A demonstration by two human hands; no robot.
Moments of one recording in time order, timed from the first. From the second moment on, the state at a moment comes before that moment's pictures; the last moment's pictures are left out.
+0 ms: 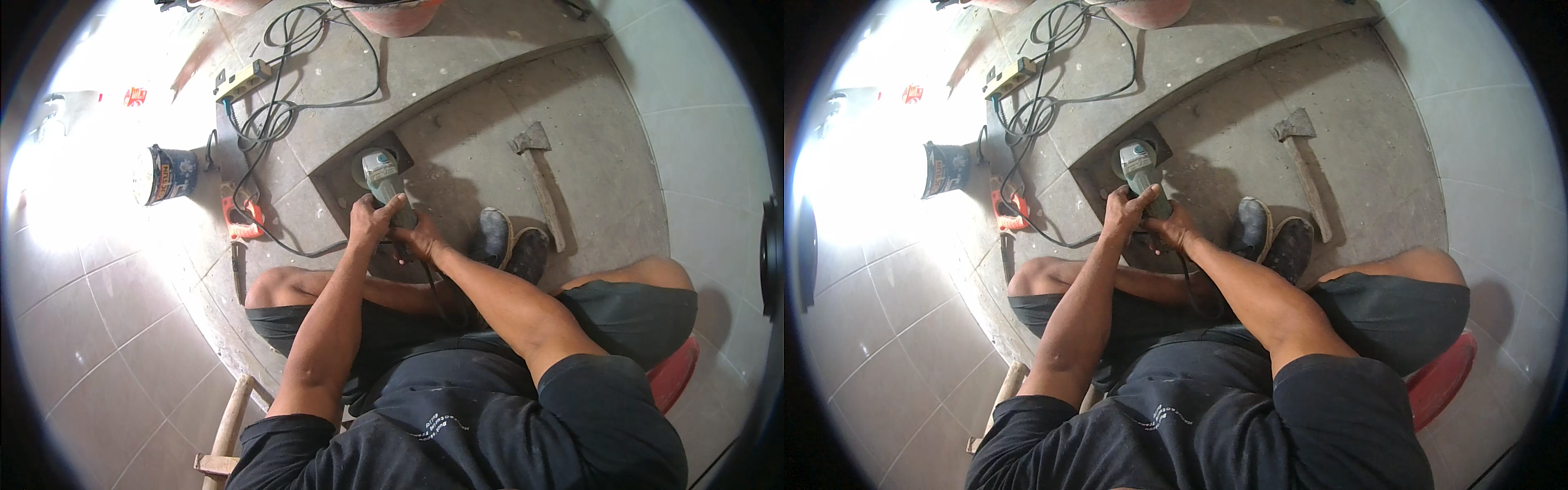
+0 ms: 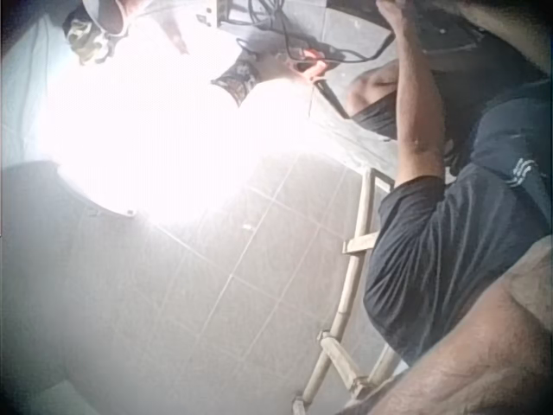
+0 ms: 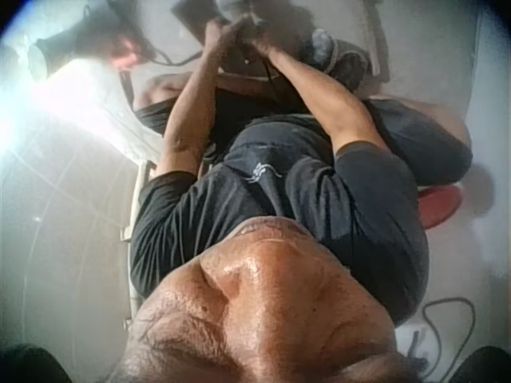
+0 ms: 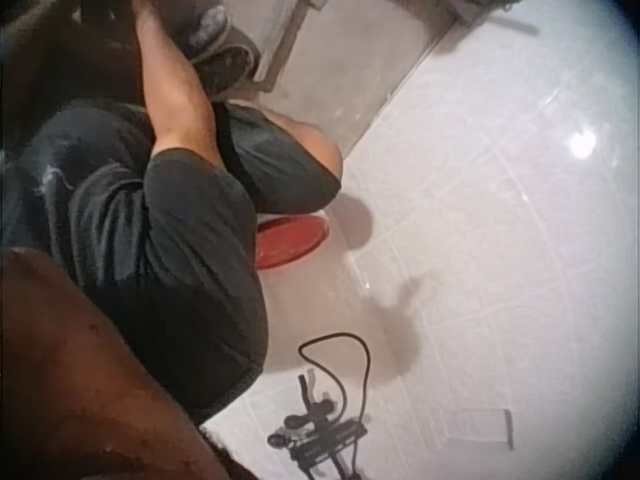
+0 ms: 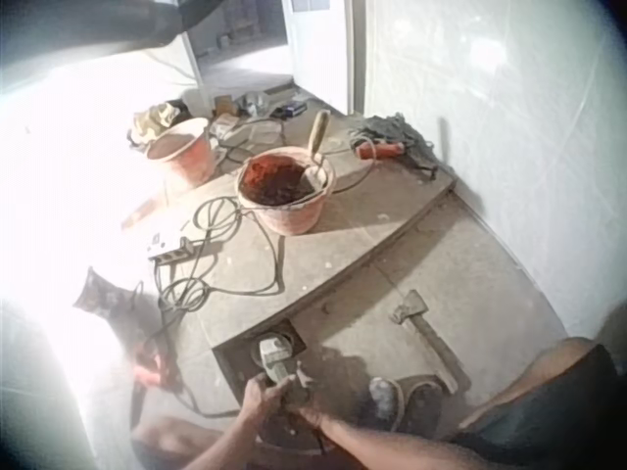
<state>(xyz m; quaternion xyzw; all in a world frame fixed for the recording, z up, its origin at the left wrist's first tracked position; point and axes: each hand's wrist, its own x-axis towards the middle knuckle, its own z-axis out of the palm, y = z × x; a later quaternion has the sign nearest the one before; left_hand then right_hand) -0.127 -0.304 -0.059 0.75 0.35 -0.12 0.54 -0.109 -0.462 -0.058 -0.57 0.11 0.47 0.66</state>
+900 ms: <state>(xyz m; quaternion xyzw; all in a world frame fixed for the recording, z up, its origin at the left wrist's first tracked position) -0.127 -0.302 -0.061 0.73 0.38 -0.14 0.55 -0.107 -0.459 -0.066 -0.58 0.12 0.49 0.64</state>
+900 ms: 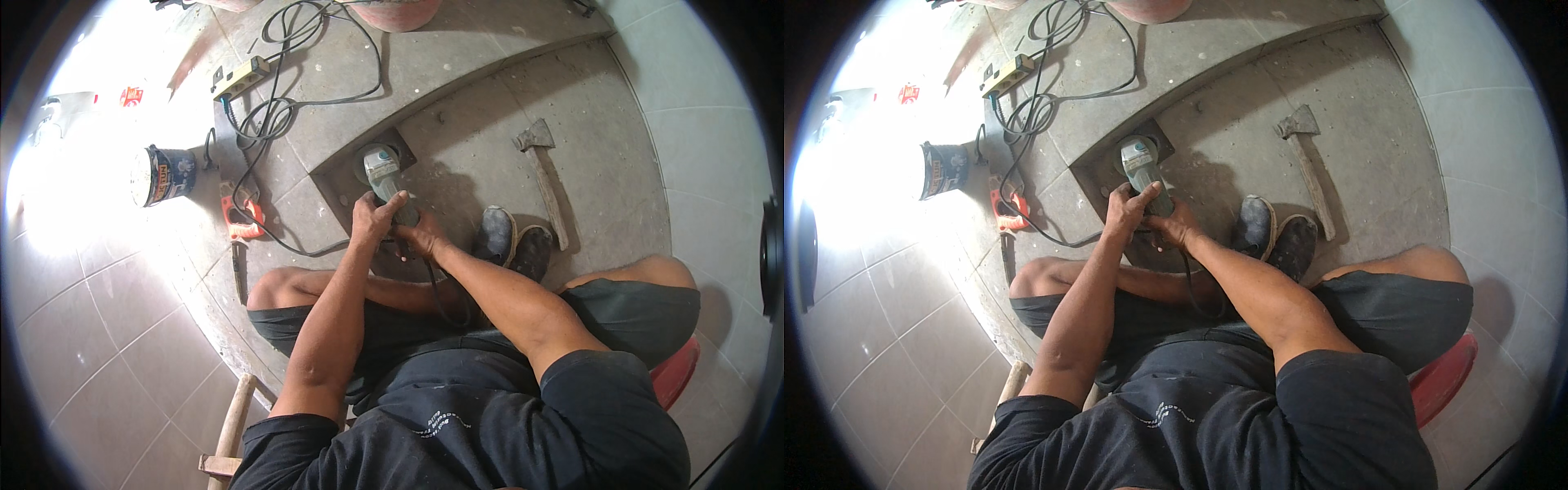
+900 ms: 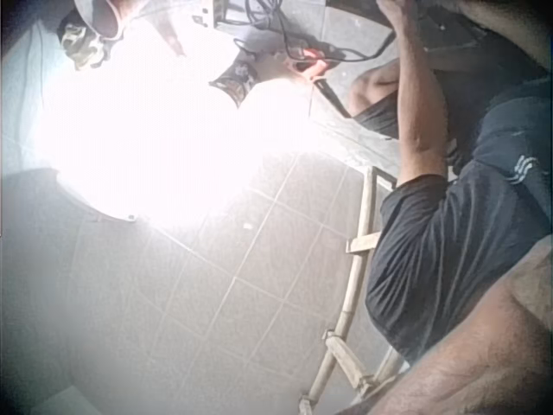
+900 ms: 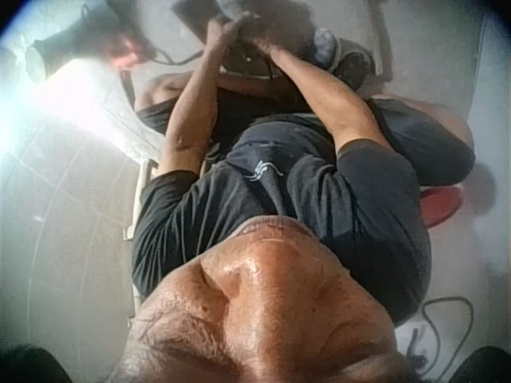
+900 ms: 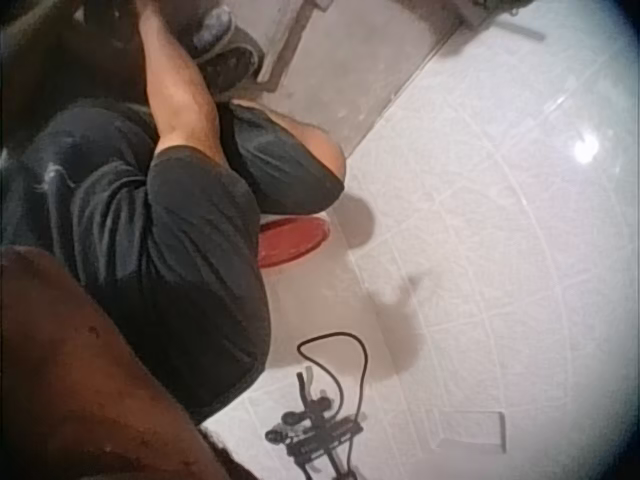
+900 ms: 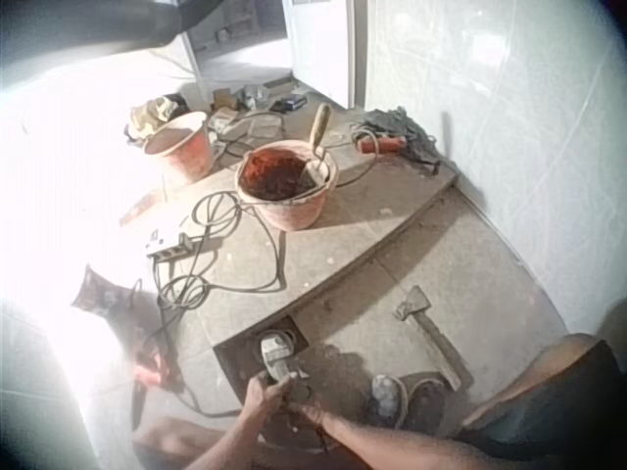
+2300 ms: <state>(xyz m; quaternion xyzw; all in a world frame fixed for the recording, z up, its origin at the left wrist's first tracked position) -0.122 -0.302 -0.056 0.72 0.35 -0.16 0.57 -0.107 -0.459 -0.064 -0.57 0.15 0.49 0.64</state>
